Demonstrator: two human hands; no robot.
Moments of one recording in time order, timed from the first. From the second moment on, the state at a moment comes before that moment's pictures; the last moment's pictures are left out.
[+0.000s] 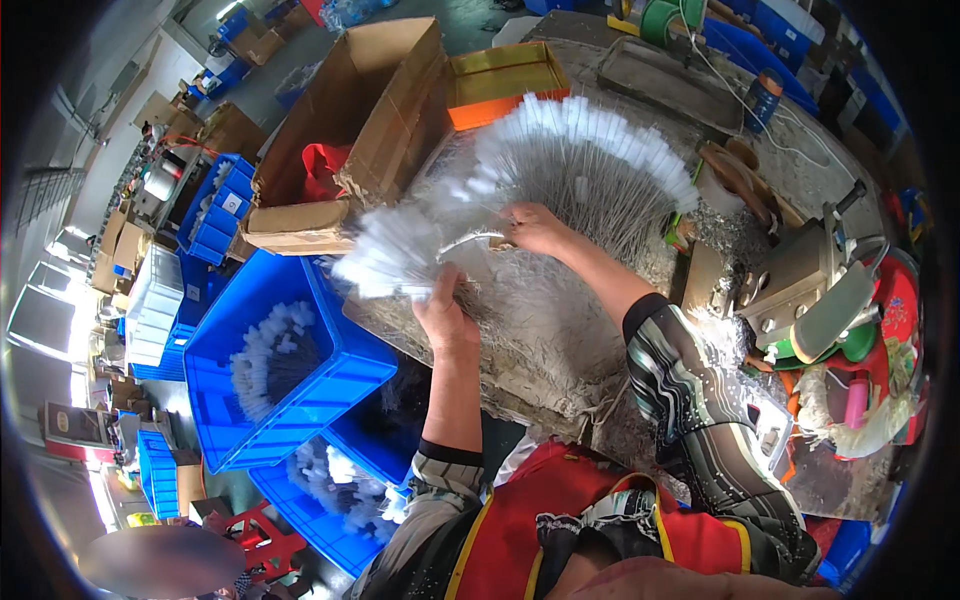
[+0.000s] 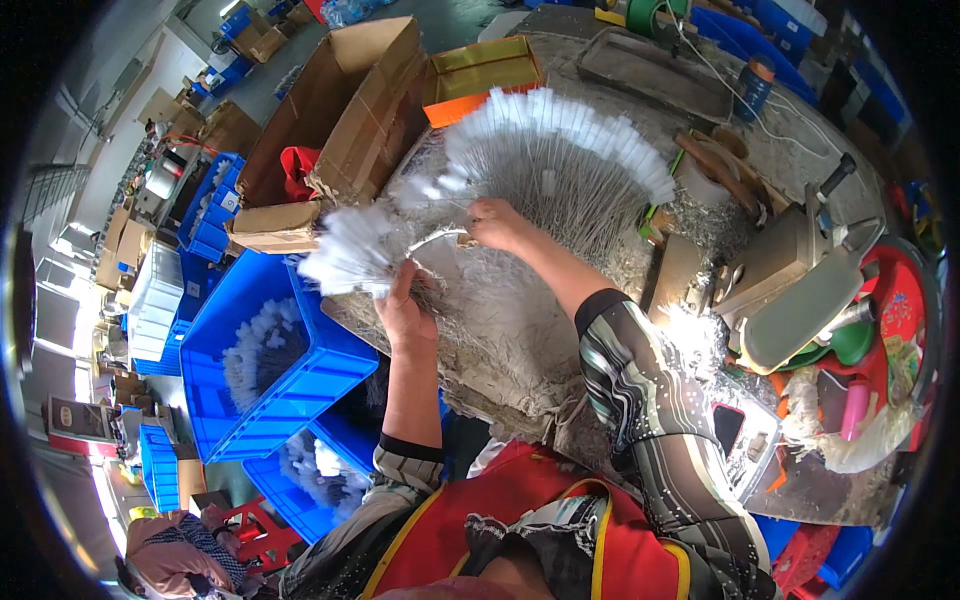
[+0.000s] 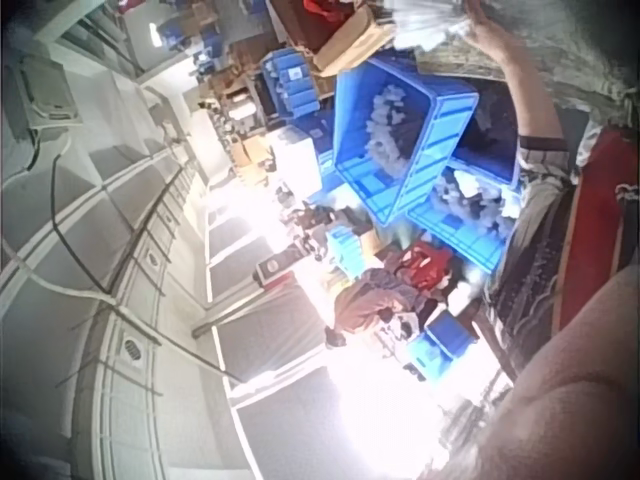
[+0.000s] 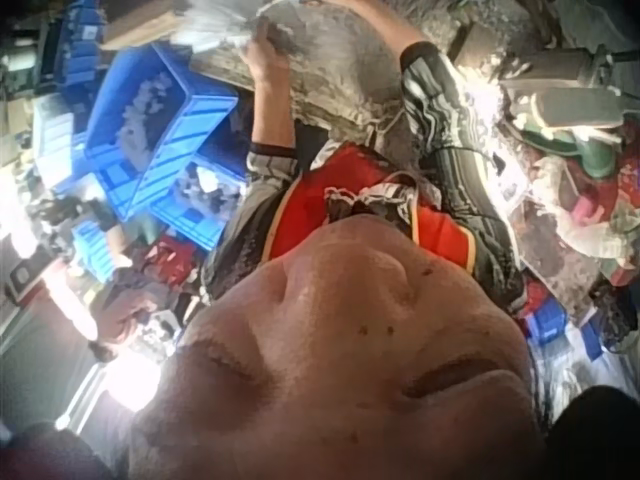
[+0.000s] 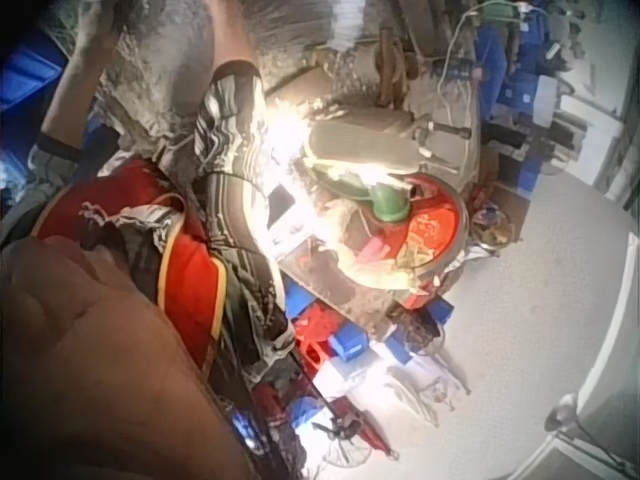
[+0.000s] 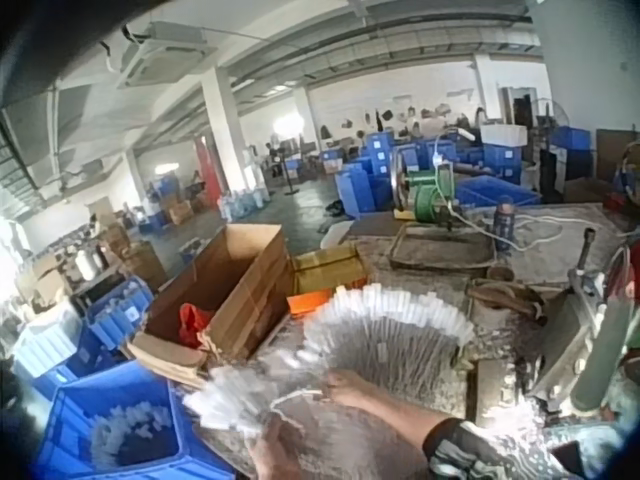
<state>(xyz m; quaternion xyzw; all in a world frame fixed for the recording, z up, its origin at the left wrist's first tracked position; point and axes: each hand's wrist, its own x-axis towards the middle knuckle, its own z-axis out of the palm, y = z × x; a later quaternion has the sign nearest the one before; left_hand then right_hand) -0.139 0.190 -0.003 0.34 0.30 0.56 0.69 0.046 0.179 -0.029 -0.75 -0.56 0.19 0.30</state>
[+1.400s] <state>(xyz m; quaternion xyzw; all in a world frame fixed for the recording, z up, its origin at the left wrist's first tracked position) -0.116 0.074 0.020 0.29 0.19 0.34 0.87 -0.052 0.003 0.029 -0.55 -0.26 0.27 0.75</state>
